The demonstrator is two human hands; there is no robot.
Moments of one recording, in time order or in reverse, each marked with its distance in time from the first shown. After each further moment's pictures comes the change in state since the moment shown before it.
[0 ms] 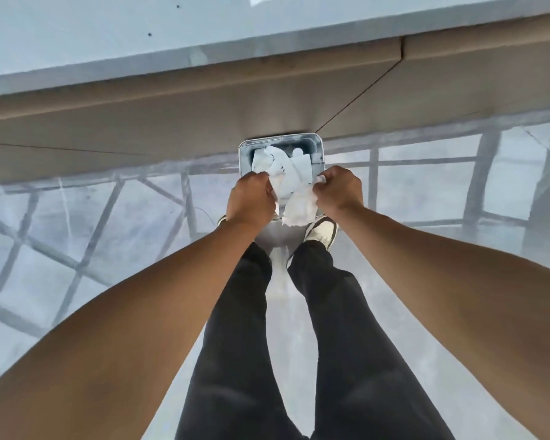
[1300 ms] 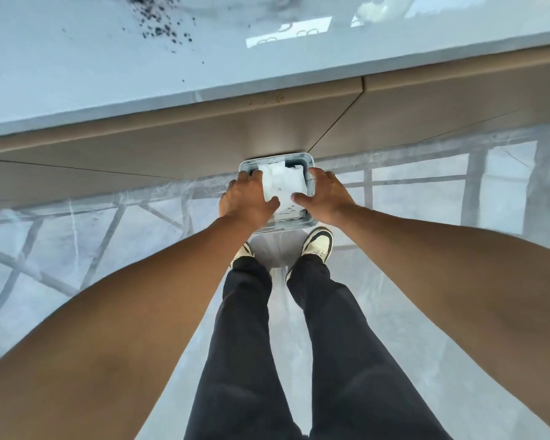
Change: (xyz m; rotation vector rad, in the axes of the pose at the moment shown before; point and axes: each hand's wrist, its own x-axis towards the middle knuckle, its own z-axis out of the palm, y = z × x) left_hand -0.015 0.019 -0.047 0.179 -0.037 0.041; right_hand -0.019 -0.018 -0.028 -0.177 -0.139 -0.224
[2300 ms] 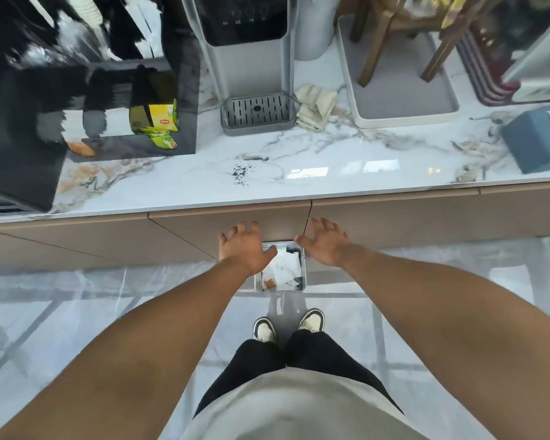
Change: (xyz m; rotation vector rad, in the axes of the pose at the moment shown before) left_hand -0.180 0.057 -0.162 0.179 0.188 -0.007; right_hand -0.191 -0.082 -0.167 -0.282 0.016 -0.170
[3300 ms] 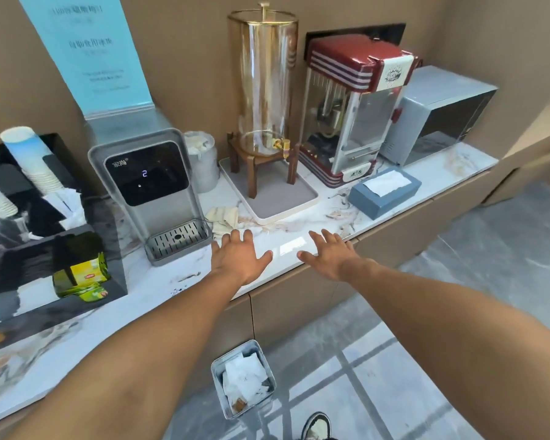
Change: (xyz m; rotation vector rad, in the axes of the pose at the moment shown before) left_hand 0.019 0.123 -0.172 0.102 0.300 0.463; right_hand -0.115 0.051 -0.148 0.013 0.437 0.284
